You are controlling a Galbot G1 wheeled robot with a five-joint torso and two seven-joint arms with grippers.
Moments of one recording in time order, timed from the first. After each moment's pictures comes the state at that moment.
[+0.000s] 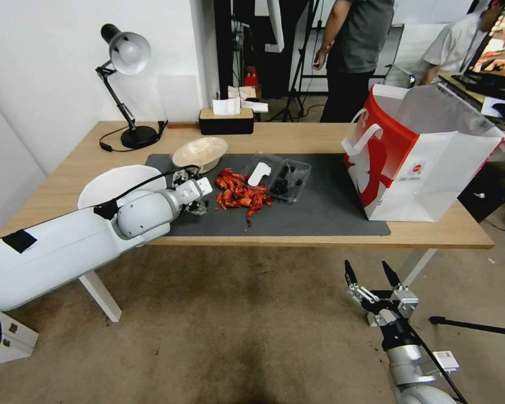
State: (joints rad) left arm 0.04 -0.61 0.81 -1.82 -0.52 0.74 -0.13; right arm -1.71 1.24 0.55 1.94 0.49 0.38 -0.07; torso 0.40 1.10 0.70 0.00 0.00
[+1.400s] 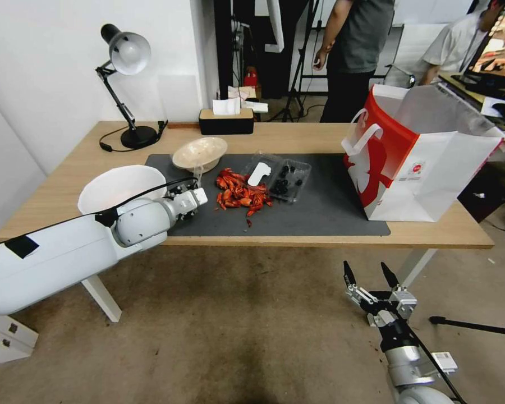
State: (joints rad) left arm 0.05 -0.60 0.85 -1.81 -0.50 0.74 -0.14; right arm -1.71 1.25 0.54 1.94 0.50 0.38 -0.07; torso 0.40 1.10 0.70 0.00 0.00
